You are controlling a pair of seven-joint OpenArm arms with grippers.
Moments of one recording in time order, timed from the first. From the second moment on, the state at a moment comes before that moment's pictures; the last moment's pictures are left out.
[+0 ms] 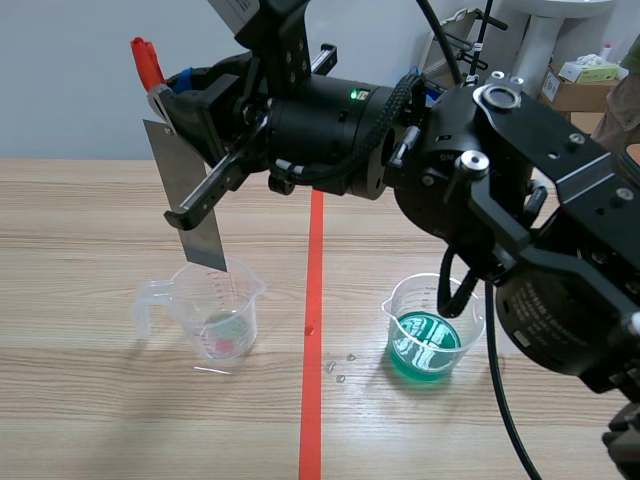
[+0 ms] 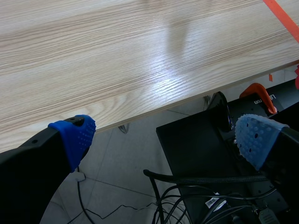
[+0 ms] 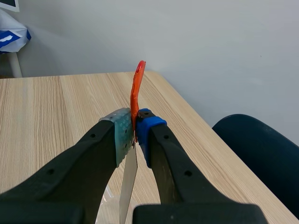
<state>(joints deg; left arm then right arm) 80.4 -32.6 -19.1 85.5 -11.0 -22.3 -51.2 10.2 10.5 -30.2 99.2 9.4 32.6 -3.0</state>
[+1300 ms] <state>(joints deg) 80.4 -32.6 -19.1 85.5 -11.0 -22.3 -51.2 10.2 10.5 -30.2 99.2 9.4 32.6 -3.0</state>
